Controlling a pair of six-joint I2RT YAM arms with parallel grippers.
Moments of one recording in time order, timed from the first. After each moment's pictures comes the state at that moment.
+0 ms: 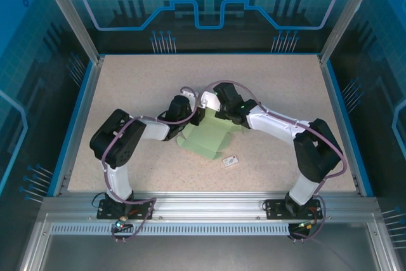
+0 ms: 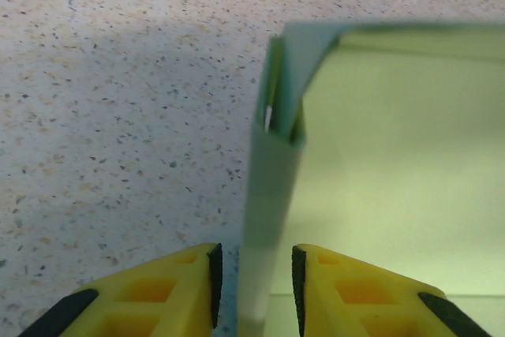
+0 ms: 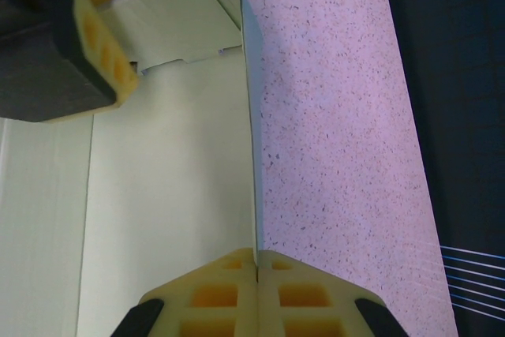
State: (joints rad) left arm -0.49 1.87 0.85 0.48 0.07 -0.24; right arm 0.66 1.70 1.18 -0.27 0.30 -0.76
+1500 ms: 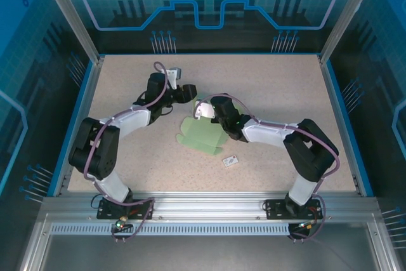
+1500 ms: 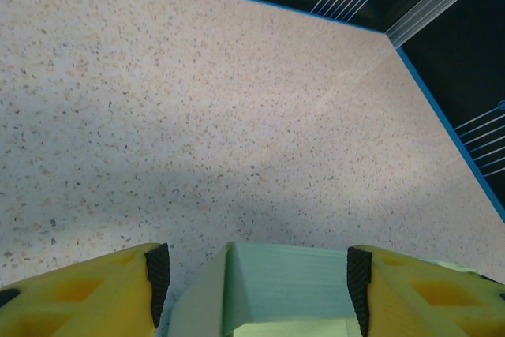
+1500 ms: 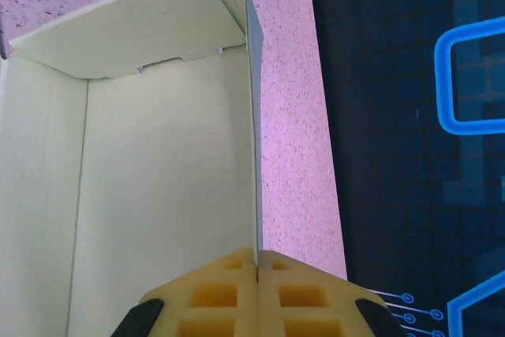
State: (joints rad) left arm -0.29 1.70 1.01 0.22 0.34 -0.46; right arm 0.74 1.74 0.99 0.20 0.43 -1.02
